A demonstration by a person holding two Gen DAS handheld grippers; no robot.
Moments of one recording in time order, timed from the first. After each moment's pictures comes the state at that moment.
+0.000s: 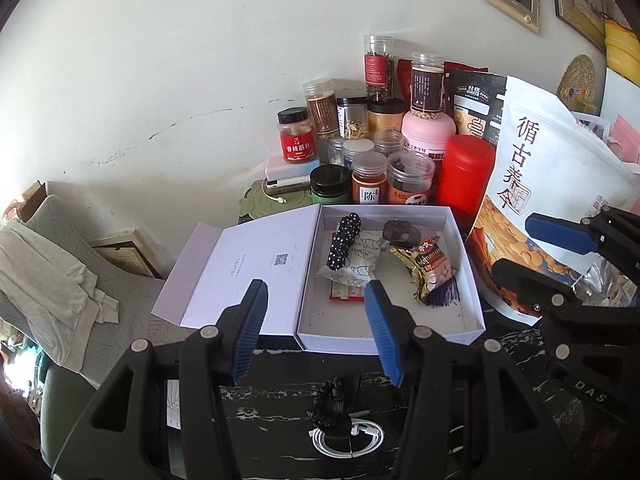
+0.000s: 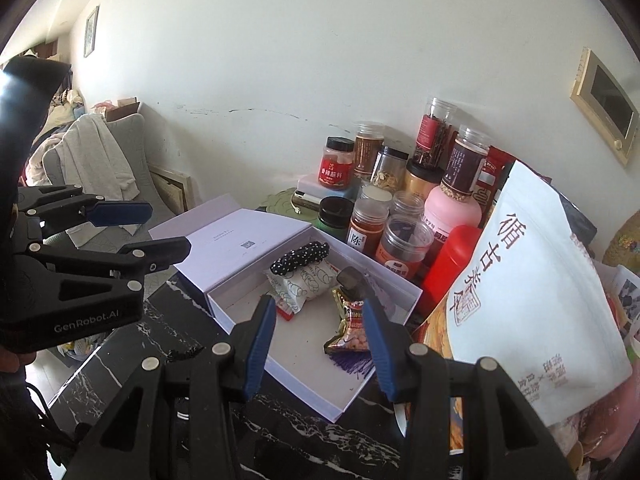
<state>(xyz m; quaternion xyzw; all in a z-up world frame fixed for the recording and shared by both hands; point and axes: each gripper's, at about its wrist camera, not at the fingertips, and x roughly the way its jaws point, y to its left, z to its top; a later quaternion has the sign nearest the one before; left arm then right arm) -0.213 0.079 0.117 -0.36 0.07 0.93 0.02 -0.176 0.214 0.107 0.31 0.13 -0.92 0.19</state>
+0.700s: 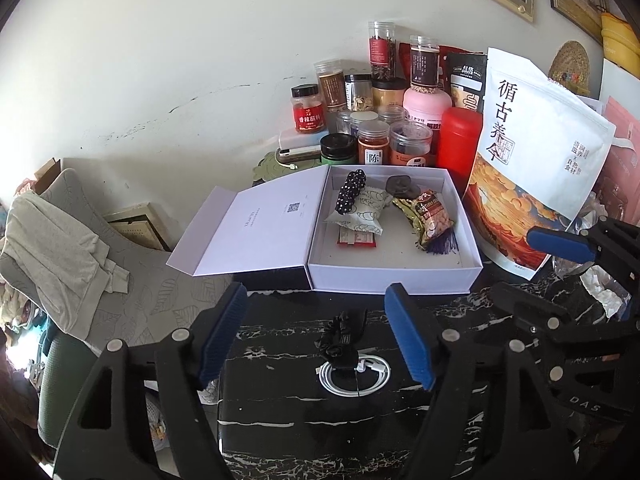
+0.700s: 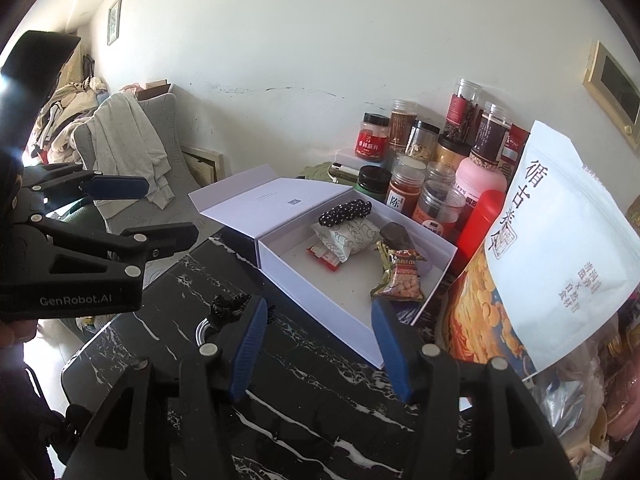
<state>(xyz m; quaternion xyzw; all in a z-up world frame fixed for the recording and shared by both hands) -0.133 0.066 0.092 -0.38 0.06 0.92 0.01 -0.113 0.205 0.070 0.33 0.14 -0.91 0.22</state>
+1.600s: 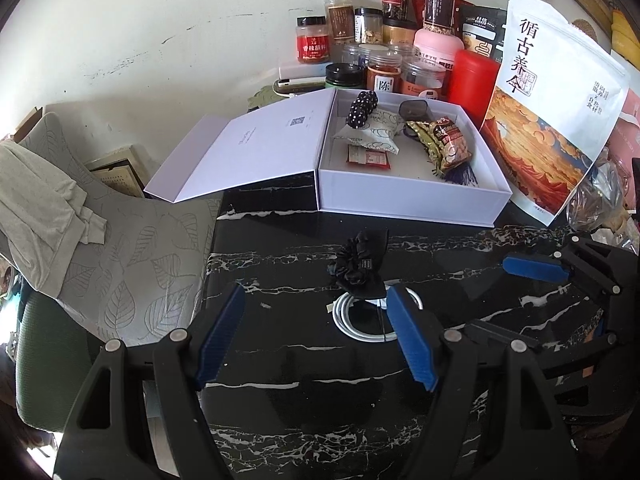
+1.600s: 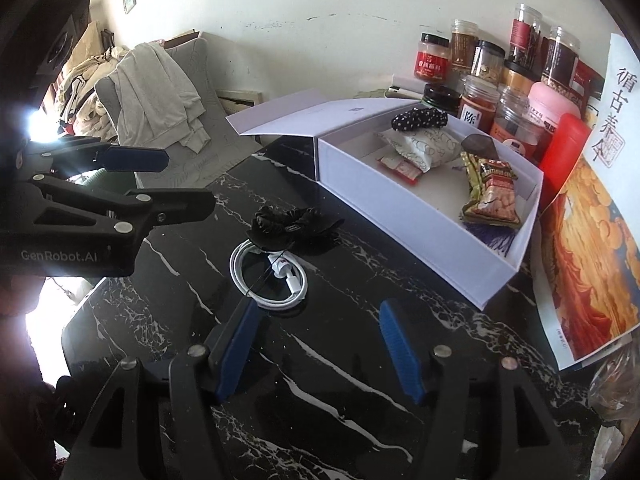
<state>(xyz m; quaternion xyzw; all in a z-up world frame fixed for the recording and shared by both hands) -0.130 0.027 -0.004 -0.44 0.03 0.90 0.02 -0.115 0.171 -0.032 0.42 0.13 -0.85 0.28</state>
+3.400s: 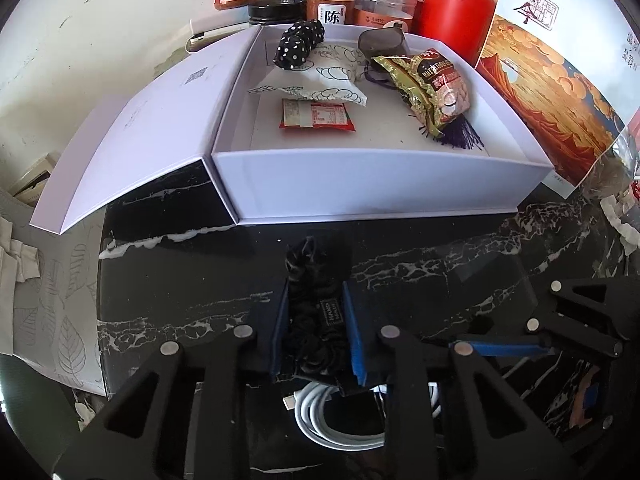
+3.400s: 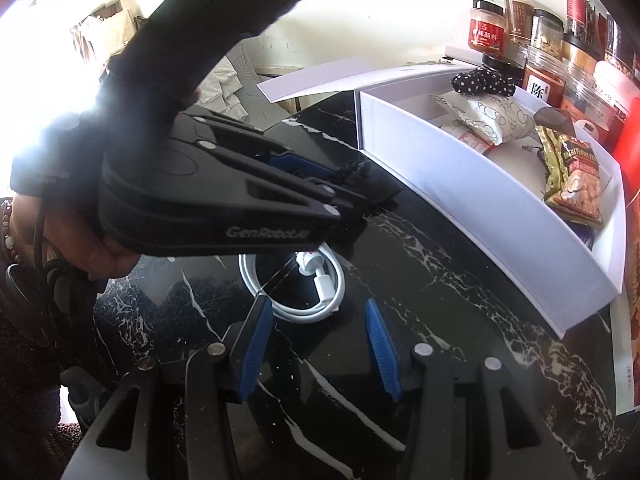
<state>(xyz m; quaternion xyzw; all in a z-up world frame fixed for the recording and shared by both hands) -0.243 0.062 -0.094 -0.50 0.05 0.85 0.13 -0.146 0.152 -0.081 0.44 0.13 -0.81 0.37</state>
